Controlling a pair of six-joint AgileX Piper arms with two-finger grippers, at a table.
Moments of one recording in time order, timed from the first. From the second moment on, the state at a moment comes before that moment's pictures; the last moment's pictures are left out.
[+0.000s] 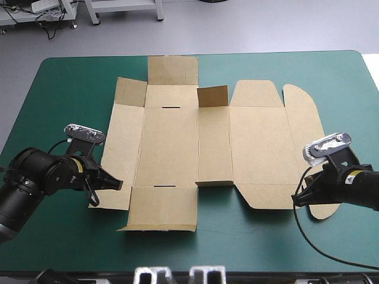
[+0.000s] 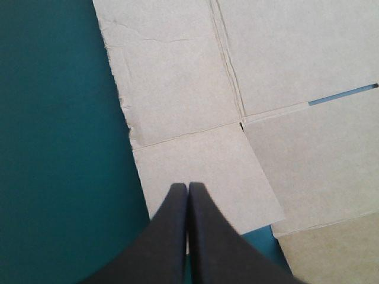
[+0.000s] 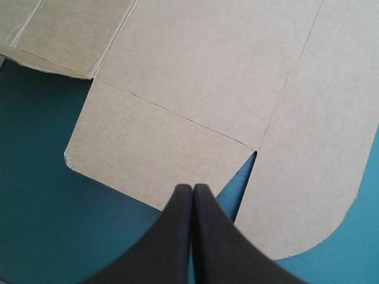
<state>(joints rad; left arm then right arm) -0.41 1.04 -0.99 0.13 1.14 -0.12 0.08 0.85 -0.96 0.19 1.18 -0.34</state>
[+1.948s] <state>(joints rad) 0.44 1.45 -1.07 -0.61 1.20 0.69 0.08 0.85 -0.96 0.19 1.09 -0.34</state>
